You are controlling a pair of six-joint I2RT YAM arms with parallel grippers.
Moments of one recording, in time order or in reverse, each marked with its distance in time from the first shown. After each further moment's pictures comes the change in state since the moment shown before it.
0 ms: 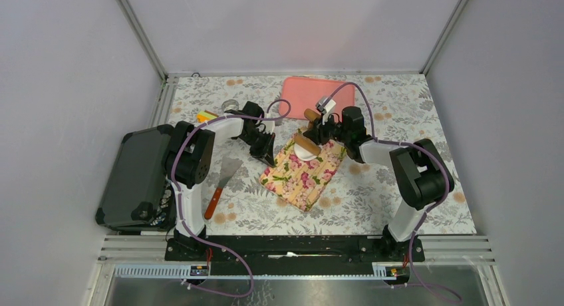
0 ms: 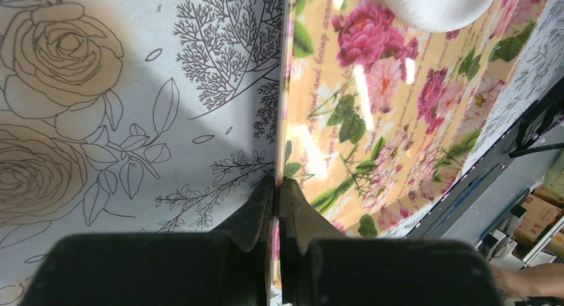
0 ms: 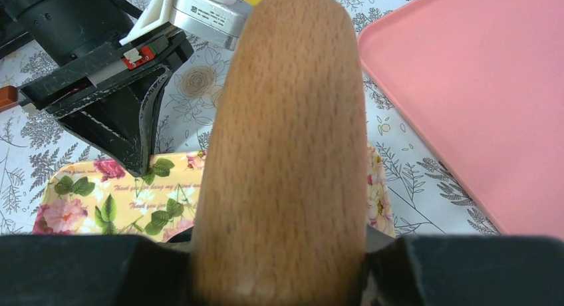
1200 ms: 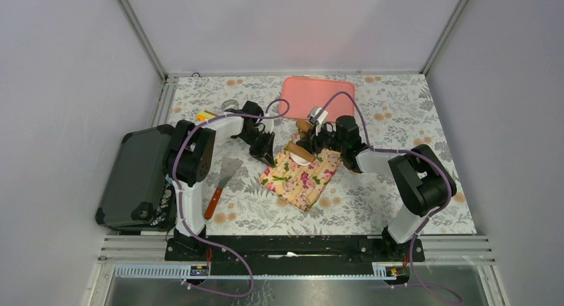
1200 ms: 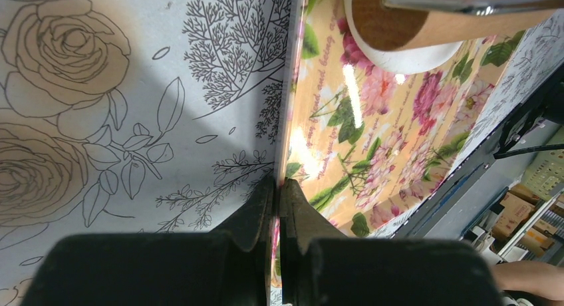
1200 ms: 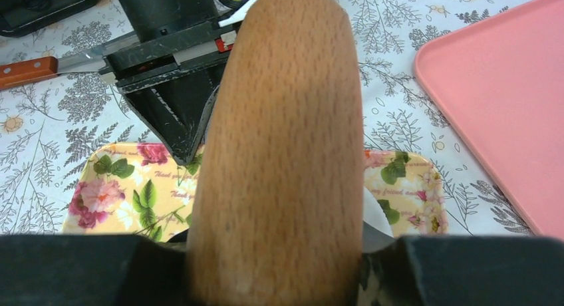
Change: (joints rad) left arm 0.009 0.023 0.025 -0.029 0.015 -0.022; right arm 0.089 -0.051 -0.099 0.084 0.006 -0.041
